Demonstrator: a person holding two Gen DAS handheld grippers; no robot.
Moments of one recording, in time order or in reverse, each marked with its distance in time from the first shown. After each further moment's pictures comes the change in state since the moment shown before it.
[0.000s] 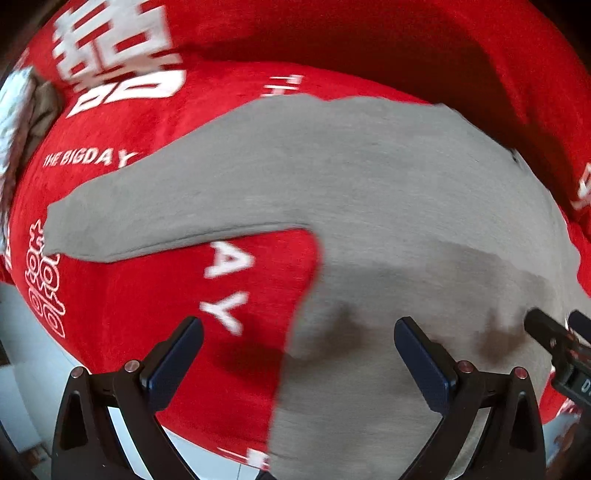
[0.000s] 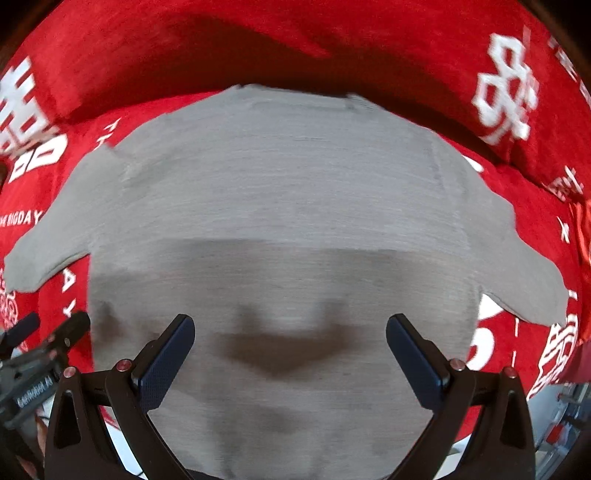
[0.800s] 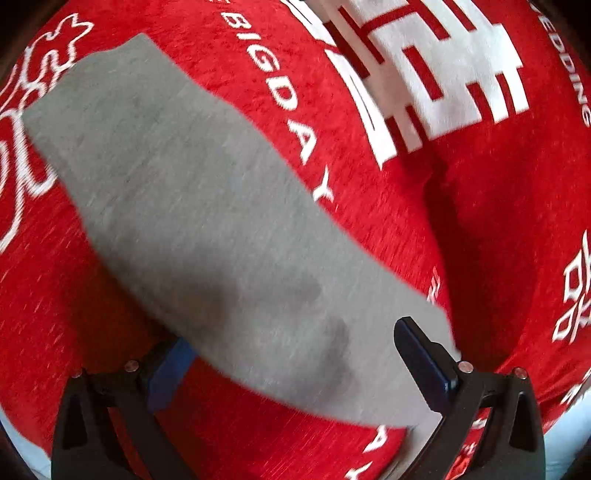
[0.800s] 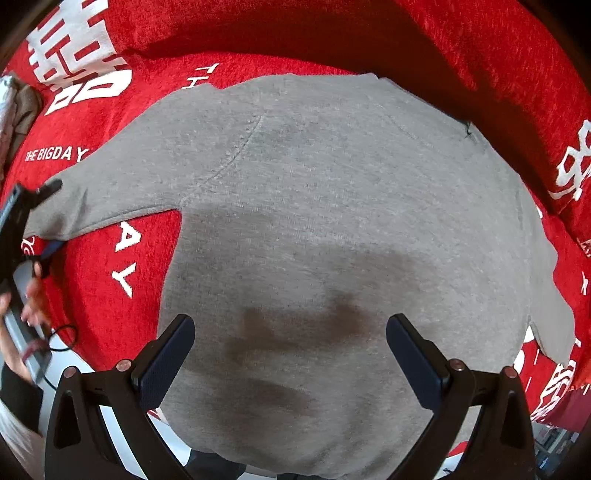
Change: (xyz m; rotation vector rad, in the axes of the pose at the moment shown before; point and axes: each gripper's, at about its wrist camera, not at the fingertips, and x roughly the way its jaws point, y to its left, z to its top) left arm 0.096 0.258 0.005 -0.749 -0.211 -0.518; right arm 0.007 0.104 -0.003 -0.183 0.055 0.038
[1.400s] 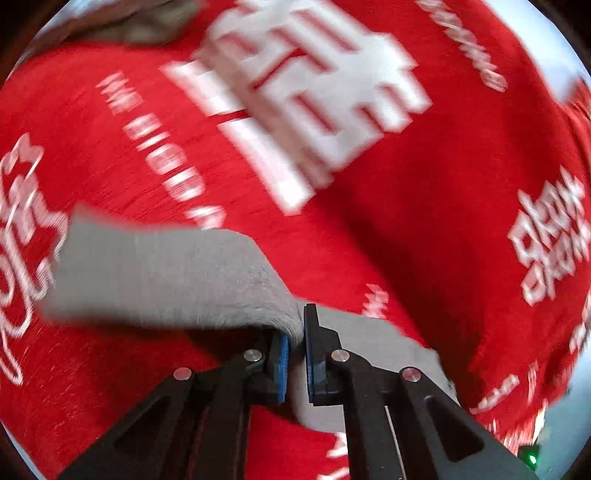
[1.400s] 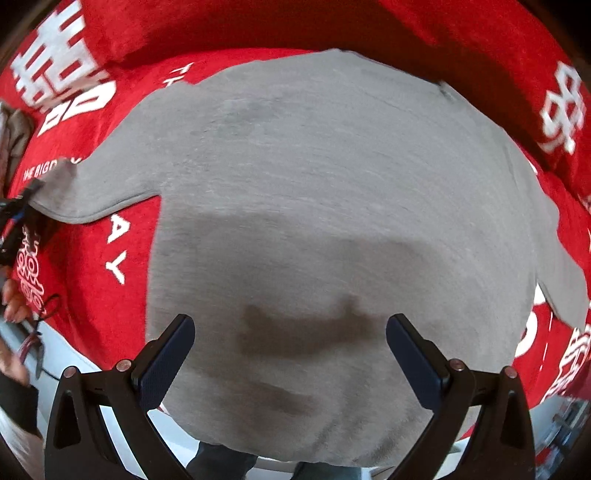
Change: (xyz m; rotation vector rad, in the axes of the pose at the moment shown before) left arm -0.057 -0.059 -0.002 0.310 -0.173 -0.144; right arm 0.000 -0.034 -0.028 0.122 0.013 0.046
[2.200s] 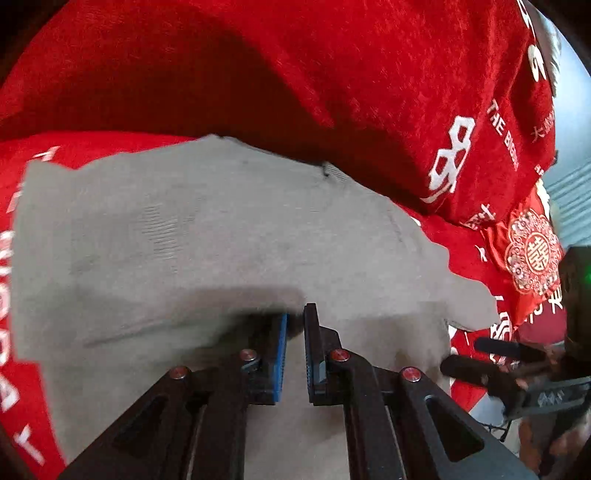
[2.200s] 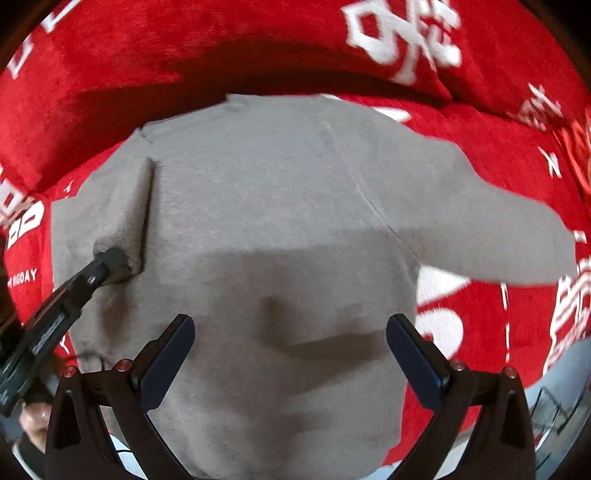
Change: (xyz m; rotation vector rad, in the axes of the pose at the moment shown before) left arm 0.130 -0.286 -0.196 0.591 0.530 -0.120; right arm -0.019 -0.187 0.007 0.260 -0.112 0.000
